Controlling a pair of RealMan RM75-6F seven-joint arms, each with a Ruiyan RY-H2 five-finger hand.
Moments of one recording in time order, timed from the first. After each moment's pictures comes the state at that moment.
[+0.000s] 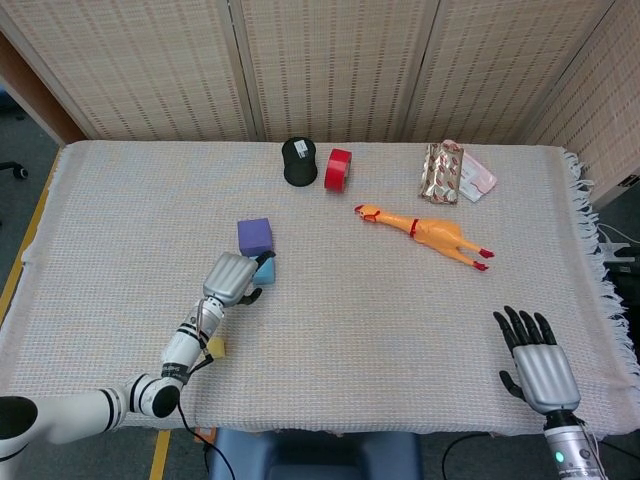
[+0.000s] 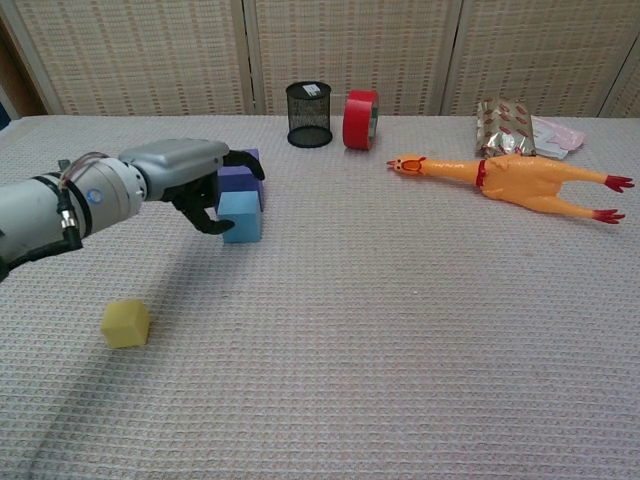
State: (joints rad) left arm -0.86 -1.64 -0.18 -1.32 1.04 0.91 0.36; right arm 0.09 -1.17 -0.03 -1.84 -1.39 1.36 -0.48
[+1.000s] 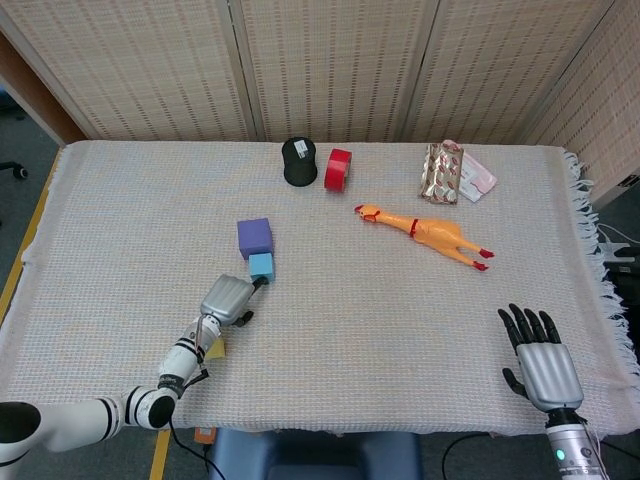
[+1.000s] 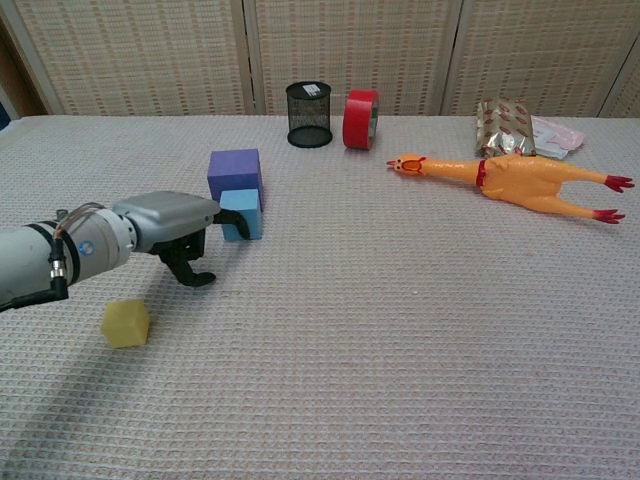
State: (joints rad) left arm -0.84 -1.68 -0.12 -1.26 0.98 0.83 0.44; right arm 0.09 -1.18 -0.02 -1.84 -1.37 1.37 -0.49
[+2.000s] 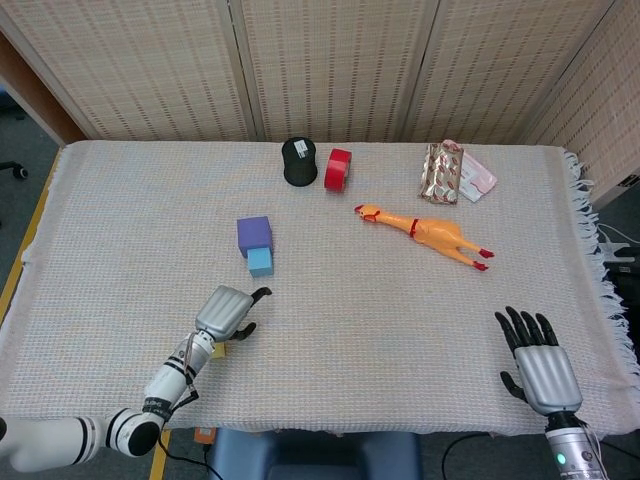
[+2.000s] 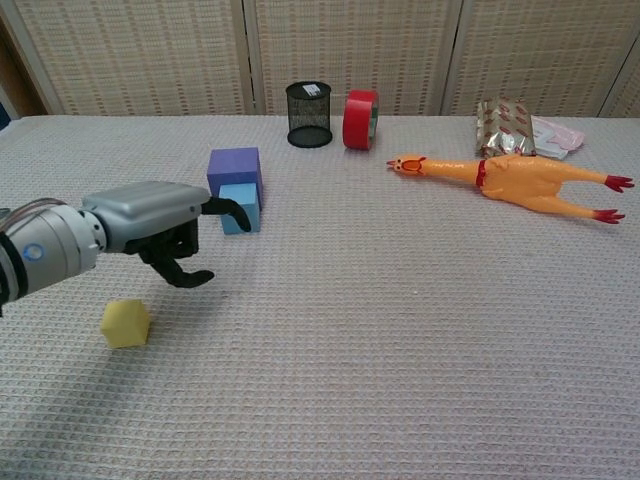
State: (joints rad) left arm -0.74 -1.55 -0.08 -1.56 1.10 1.02 0.42; right arm 0.09 -1.17 -0.04 -1.85 -1.40 1.37 -0.47
